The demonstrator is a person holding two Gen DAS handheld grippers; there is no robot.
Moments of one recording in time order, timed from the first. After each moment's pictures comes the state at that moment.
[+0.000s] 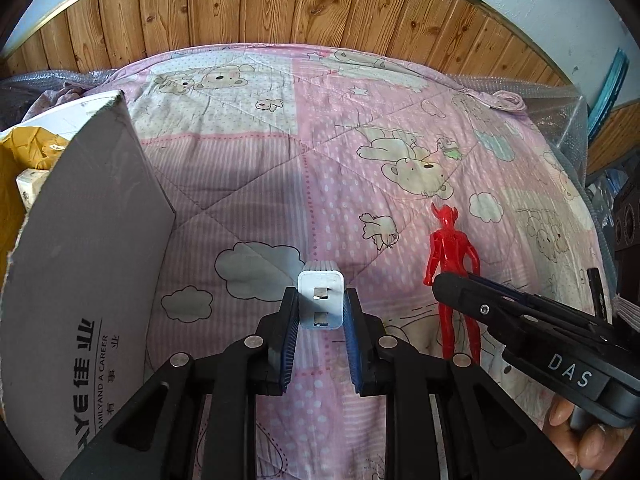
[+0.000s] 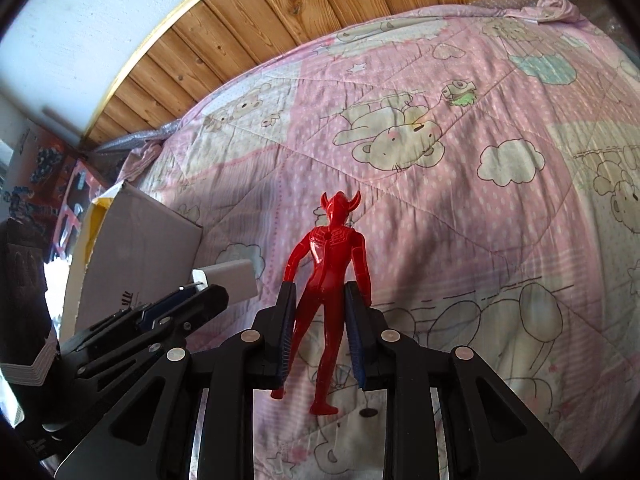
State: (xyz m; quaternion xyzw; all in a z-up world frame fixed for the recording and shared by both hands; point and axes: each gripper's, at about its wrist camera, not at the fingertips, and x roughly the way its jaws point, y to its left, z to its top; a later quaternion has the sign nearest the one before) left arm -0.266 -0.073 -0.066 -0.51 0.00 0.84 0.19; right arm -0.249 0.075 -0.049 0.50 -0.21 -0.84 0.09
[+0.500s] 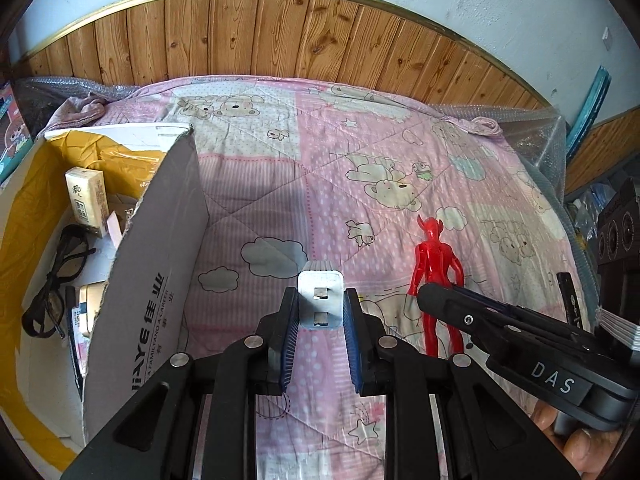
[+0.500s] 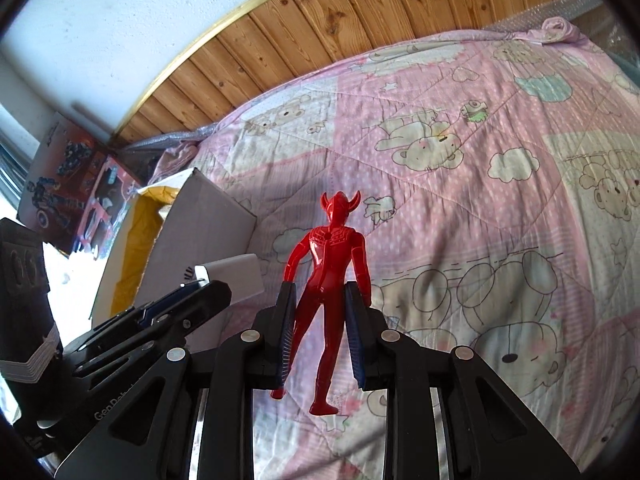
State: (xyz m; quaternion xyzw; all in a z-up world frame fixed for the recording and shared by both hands) left arm -0.218 -0.103 -0.012 -0.48 -0.02 0.86 0.19; right arm -0.202 0.048 0.001 0.47 -0.21 -0.85 0.11
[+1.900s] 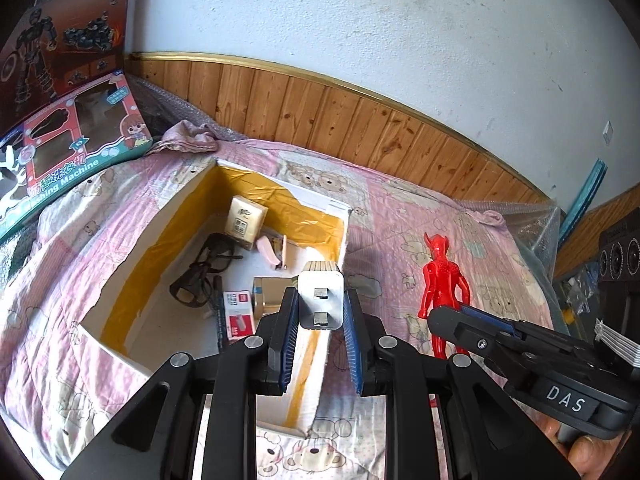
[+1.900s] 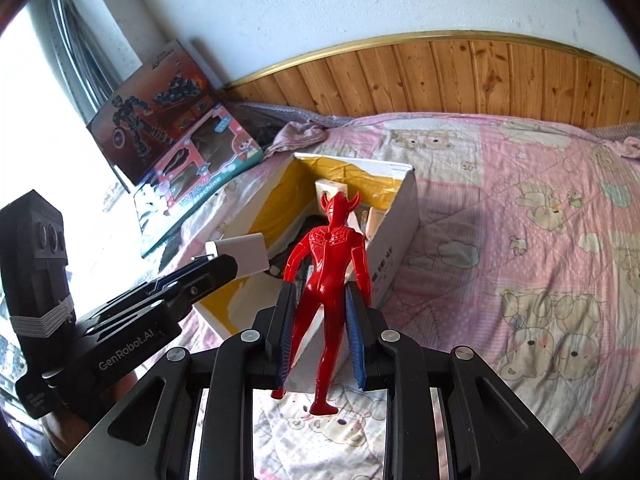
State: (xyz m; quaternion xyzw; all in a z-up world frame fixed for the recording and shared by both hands) left arm -0.132 -0.288 0.086 -0.39 -0.11 0.91 0.13; right arm -0.132 -0.126 0.112 0.43 -0.10 -0.87 0.23
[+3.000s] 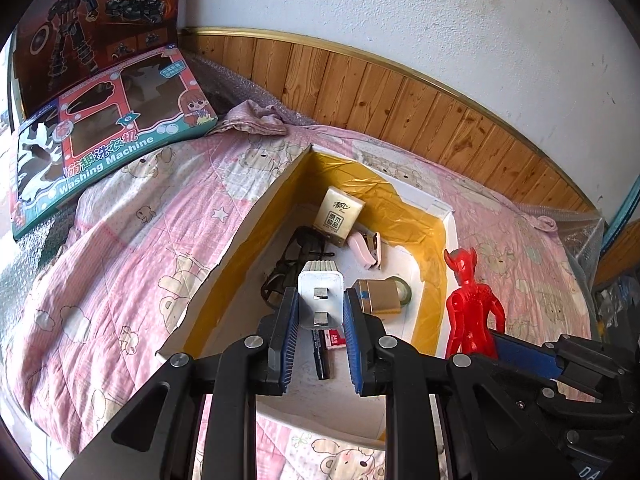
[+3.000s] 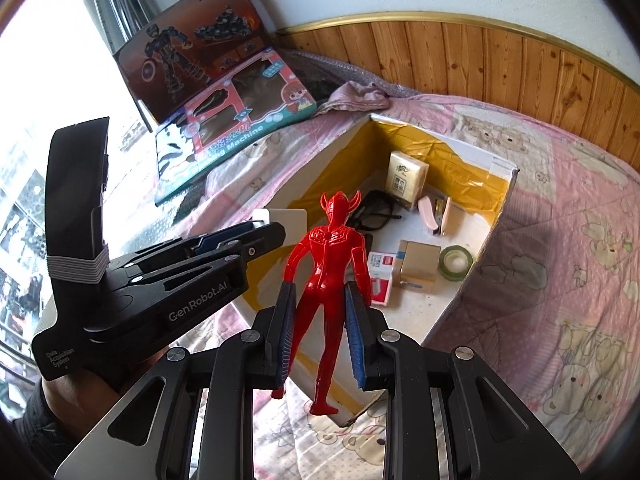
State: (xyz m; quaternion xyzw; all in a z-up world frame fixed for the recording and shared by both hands) left arm -0.172 -0.365 0.043 -0.43 -0.11 0.90 0.06; right arm -0.154 -0.226 0.082 0.46 -0.01 -0.84 0.29
